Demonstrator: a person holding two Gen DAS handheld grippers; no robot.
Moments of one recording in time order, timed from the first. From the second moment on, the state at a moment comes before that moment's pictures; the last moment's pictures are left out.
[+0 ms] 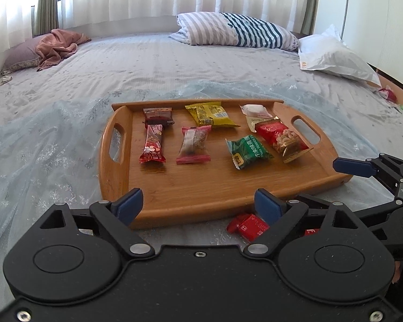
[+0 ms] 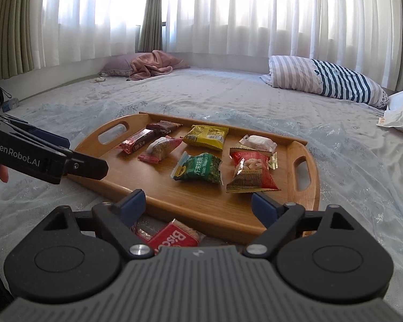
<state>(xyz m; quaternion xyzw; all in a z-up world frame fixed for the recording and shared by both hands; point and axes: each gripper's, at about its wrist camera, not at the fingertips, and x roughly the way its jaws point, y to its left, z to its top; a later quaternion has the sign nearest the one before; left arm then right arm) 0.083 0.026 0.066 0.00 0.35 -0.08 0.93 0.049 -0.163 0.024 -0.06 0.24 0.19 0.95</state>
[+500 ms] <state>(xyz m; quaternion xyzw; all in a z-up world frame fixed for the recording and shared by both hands) 0.061 0.005 0.050 -0.02 0.40 -0.13 0.91 0.007 -0.175 0.005 -0.07 0.25 0.20 0.94</state>
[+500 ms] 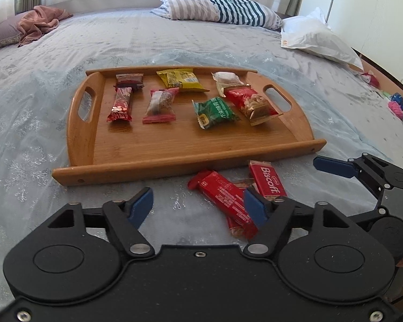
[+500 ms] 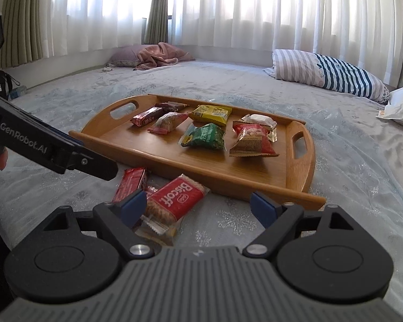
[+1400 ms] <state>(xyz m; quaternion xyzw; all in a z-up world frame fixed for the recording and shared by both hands) 0.074 -0.017 0.041 -0.01 0.40 -0.13 0.91 0.001 -0.170 -0.004 0.00 0.26 0.21 0.94</state>
